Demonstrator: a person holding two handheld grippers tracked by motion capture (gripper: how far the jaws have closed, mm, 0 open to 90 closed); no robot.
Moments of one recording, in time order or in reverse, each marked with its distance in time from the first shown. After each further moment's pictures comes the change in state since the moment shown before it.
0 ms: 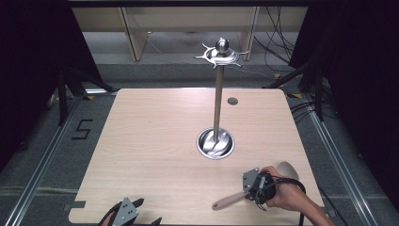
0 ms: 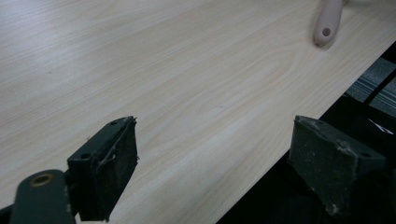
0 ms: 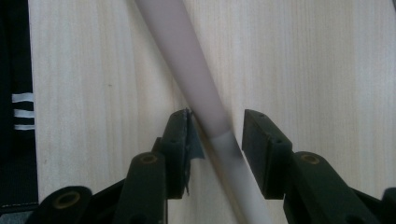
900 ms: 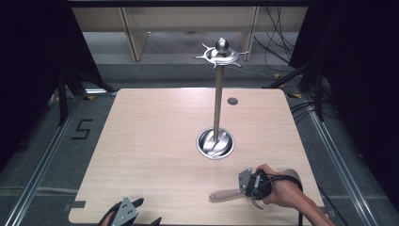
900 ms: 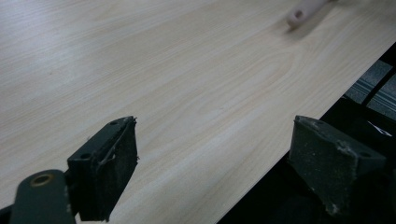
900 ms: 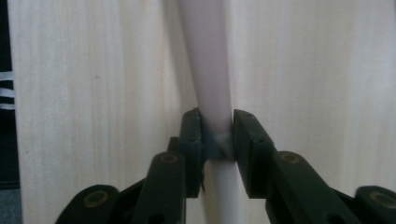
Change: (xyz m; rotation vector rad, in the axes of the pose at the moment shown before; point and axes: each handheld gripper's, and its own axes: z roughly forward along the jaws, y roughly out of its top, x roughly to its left) left arm 0.000 0.000 -0.001 -0.001 0.000 -0.019; right arm -0.003 0.011 -0.001 0.097 -0.041 -0.041
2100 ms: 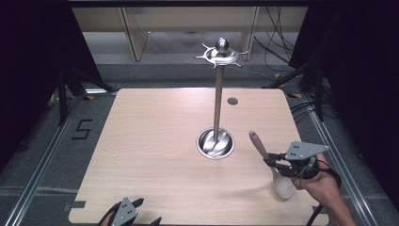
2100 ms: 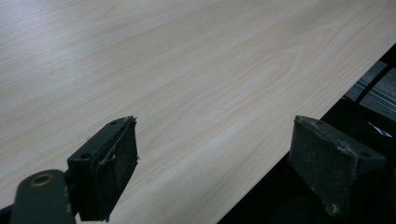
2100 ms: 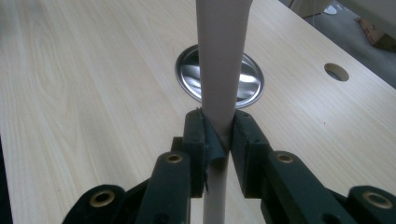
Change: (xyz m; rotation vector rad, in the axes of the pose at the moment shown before) left arm 0.001 0.000 0.000 -0.002 0.001 -0.003; right arm -0.021 -0.080 -0.088 -0.635 -0.244 0.455
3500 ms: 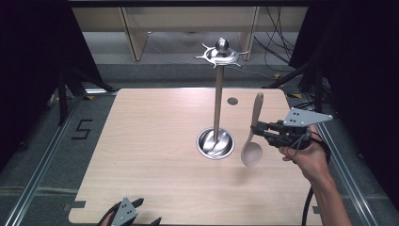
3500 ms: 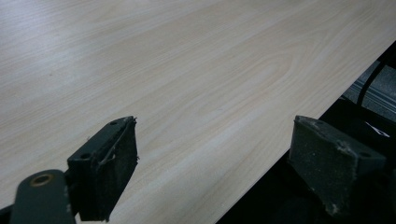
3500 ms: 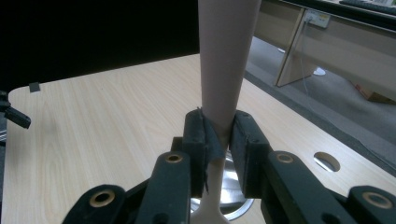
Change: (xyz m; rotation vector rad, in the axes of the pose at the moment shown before) left arm -0.001 0.000 0.000 -0.011 -0.004 0.000; right arm -0.025 0.077 0.003 -0.281 0.014 0.083
